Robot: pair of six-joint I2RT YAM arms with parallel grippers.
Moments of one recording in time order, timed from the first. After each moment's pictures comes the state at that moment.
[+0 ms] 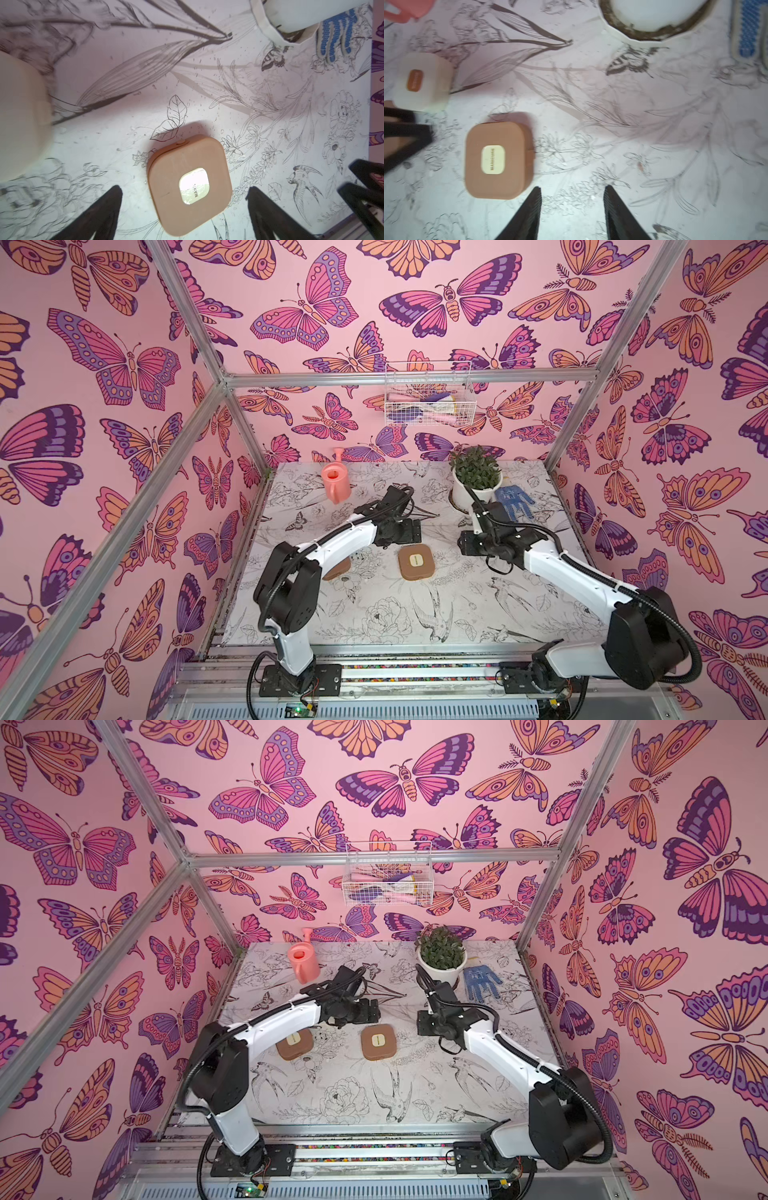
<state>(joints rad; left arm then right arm) -0.62 1.73 1.38 -0.61 0.03 -0.56 0.41 1.36 0.91 -0.50 0.04 0.40</state>
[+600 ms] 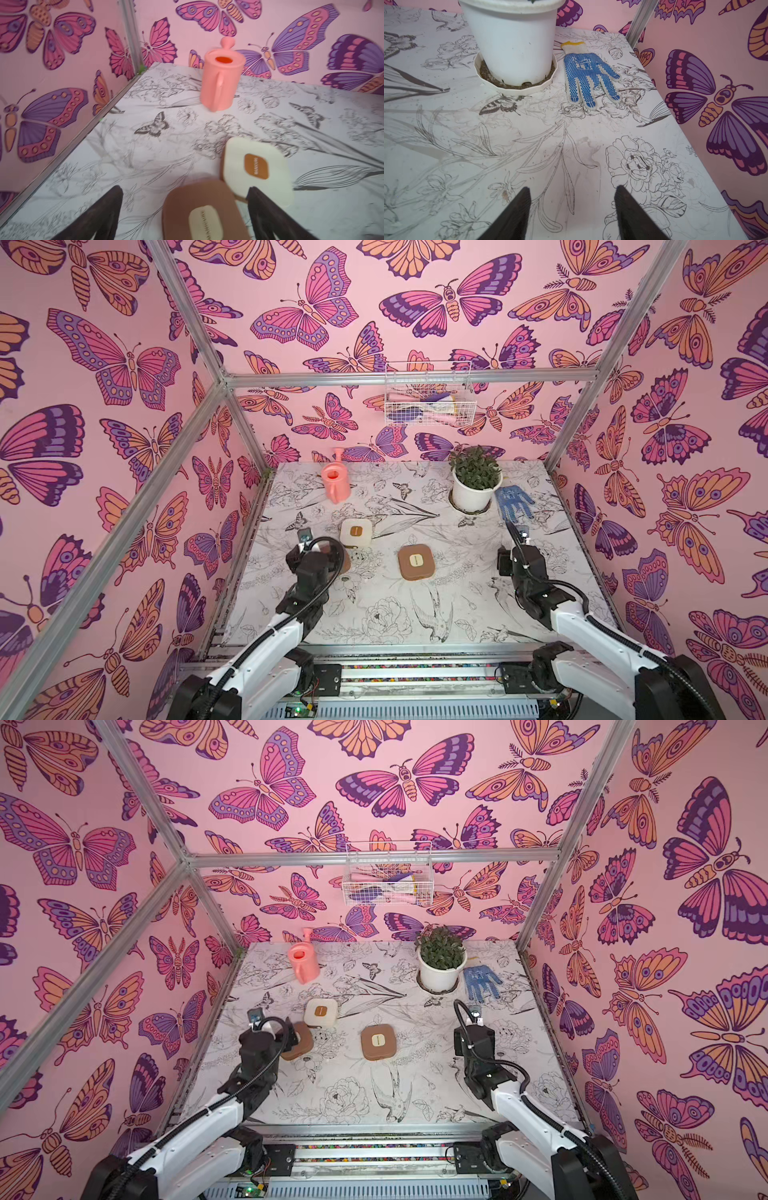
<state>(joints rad) -0.30 0.90 0.21 0.36 -0.56 -0.21 0.32 0.99 0.27 0.22 0.49 0.08</state>
